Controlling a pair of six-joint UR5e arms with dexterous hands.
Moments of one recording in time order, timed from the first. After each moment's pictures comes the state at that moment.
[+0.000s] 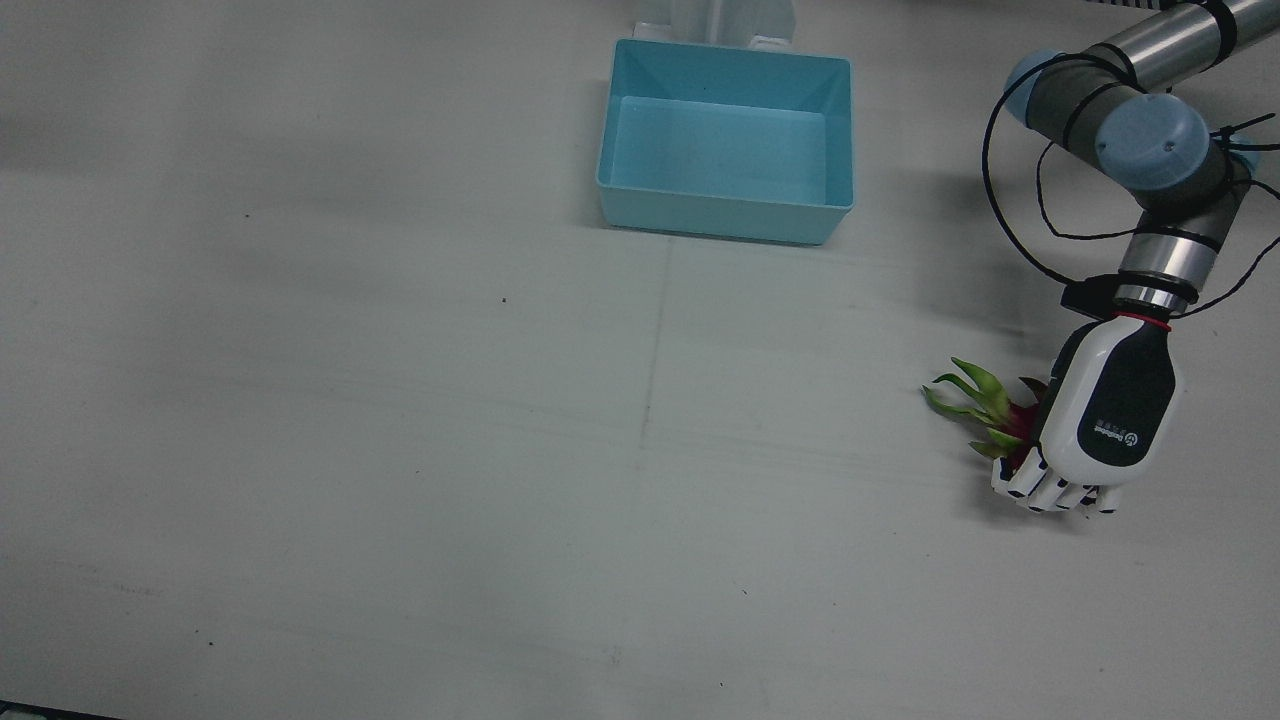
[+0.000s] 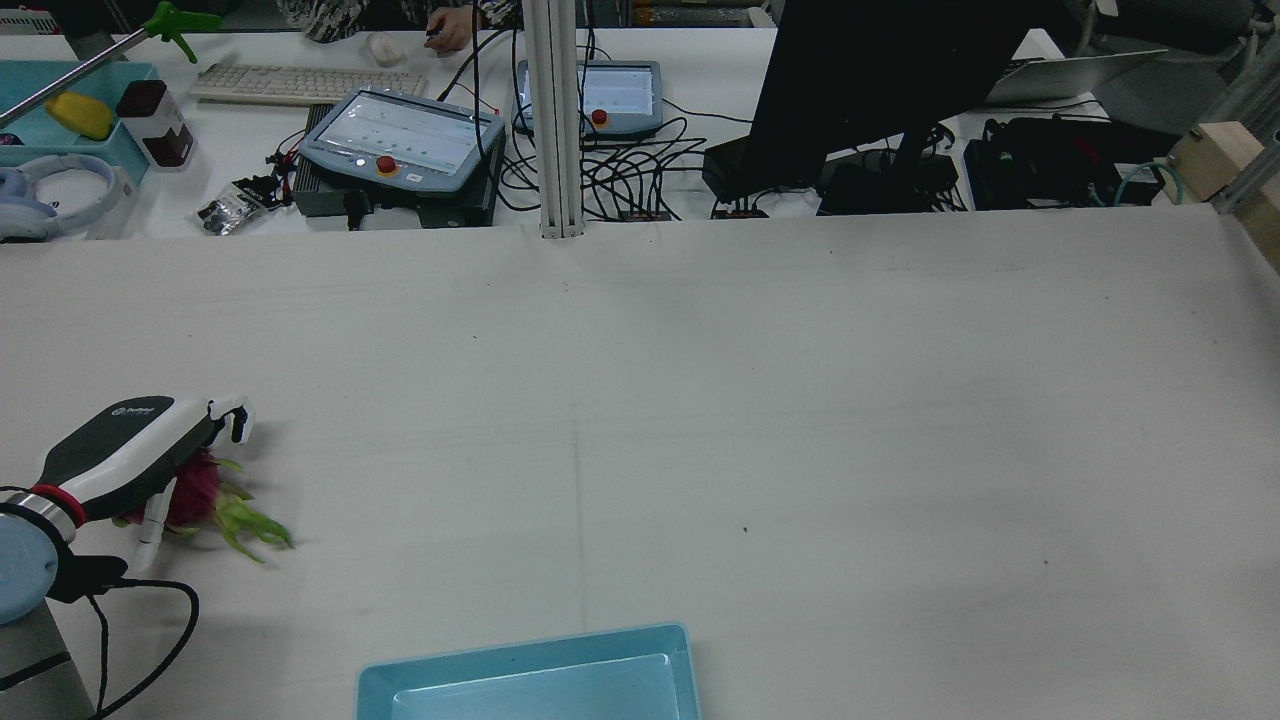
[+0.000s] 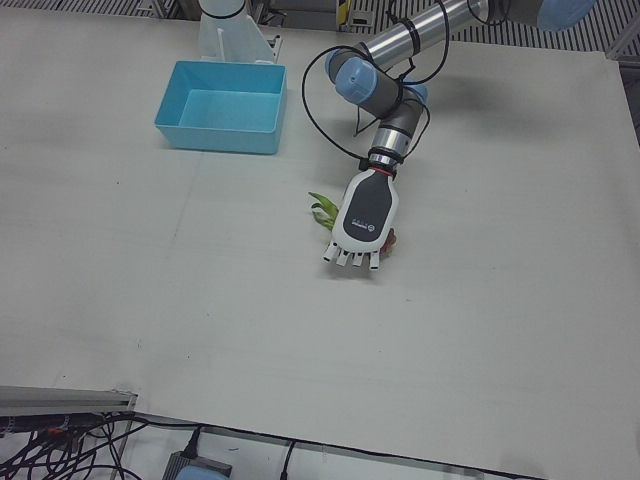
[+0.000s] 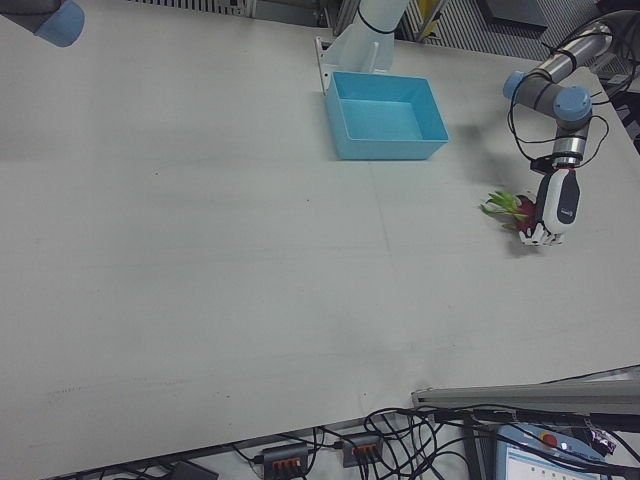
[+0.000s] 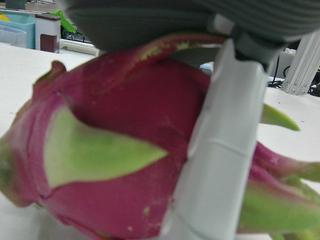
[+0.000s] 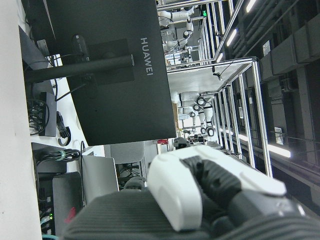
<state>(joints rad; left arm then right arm) -0.64 -1.78 -1.82 0.62 1.11 1.30 1.49 -1.65 1.69 -3.22 -1.55 0.16</state>
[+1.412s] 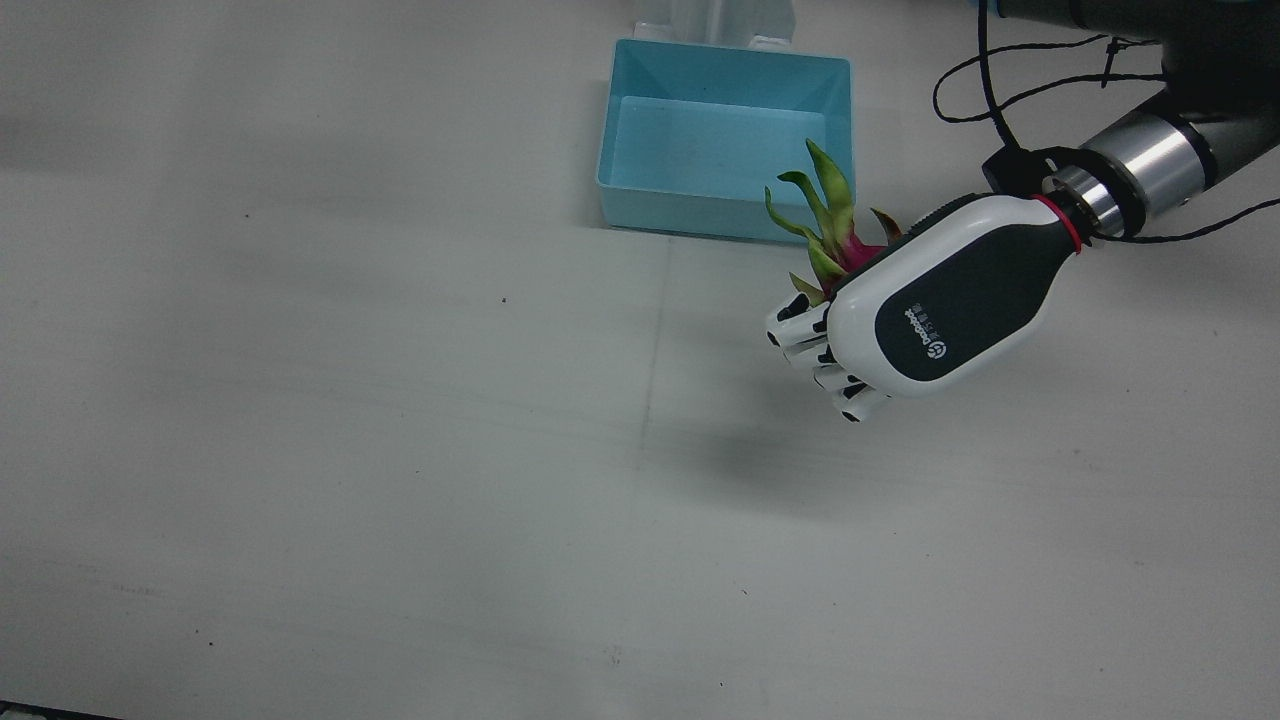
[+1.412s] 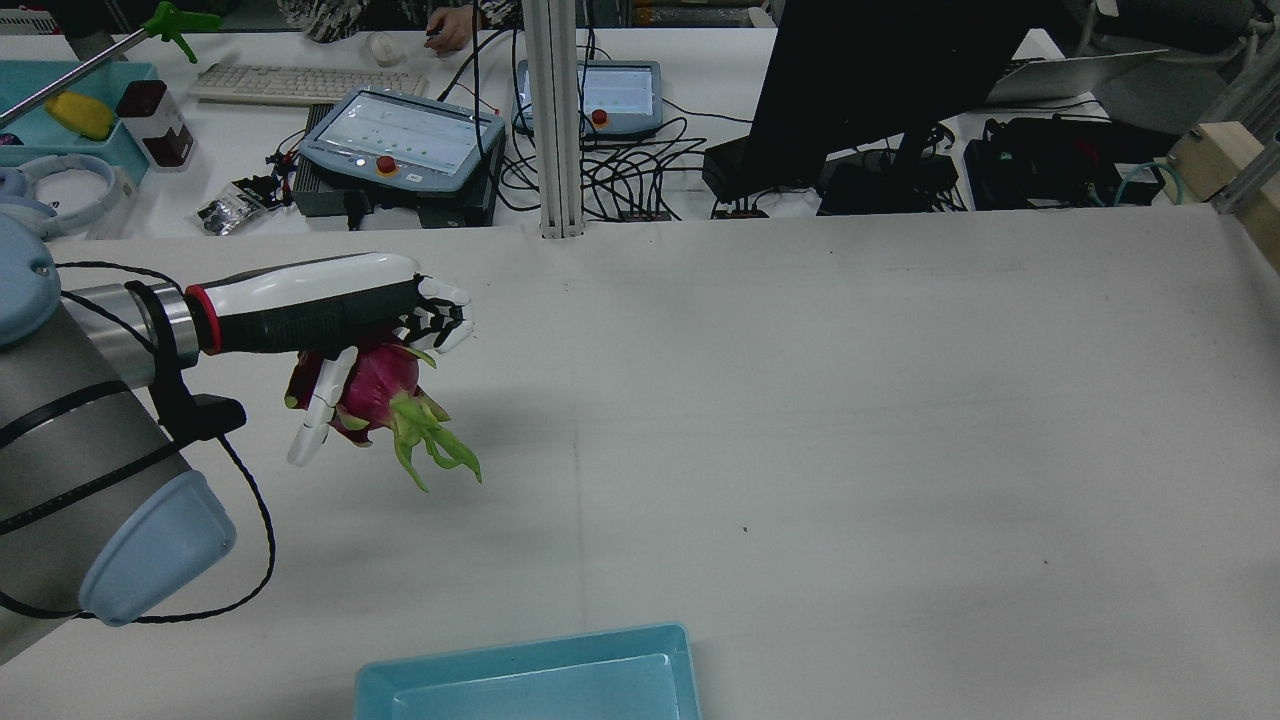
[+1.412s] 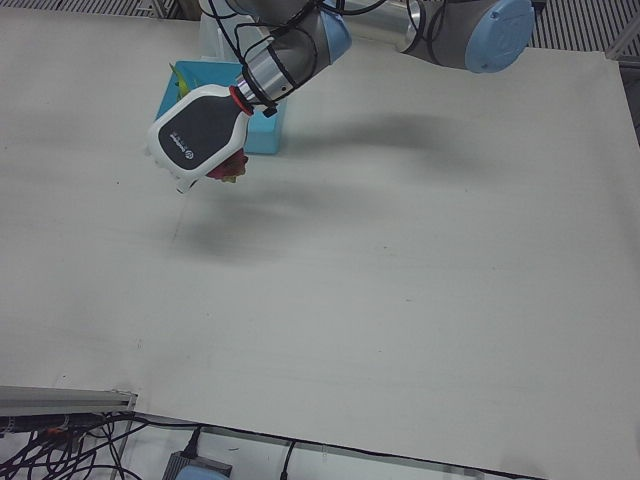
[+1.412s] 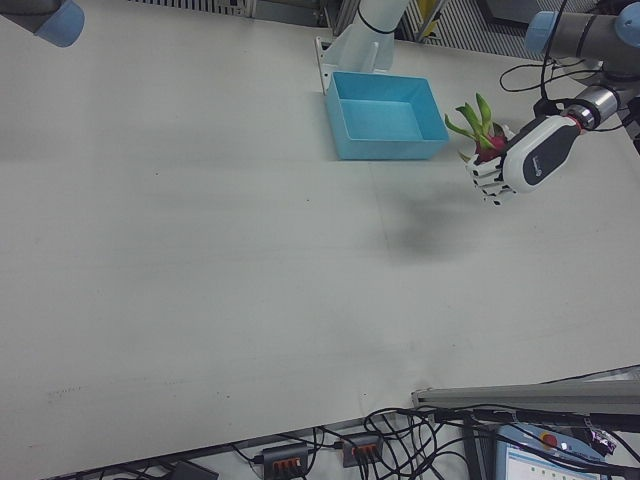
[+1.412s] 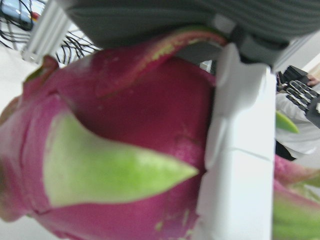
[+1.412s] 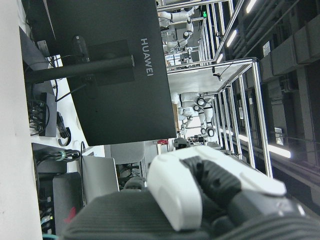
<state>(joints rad) -0.83 -2.28 -1.93 0.82 1.88 1.15 1.49 -1.65 1.69 -3.22 -1.55 0.16</state>
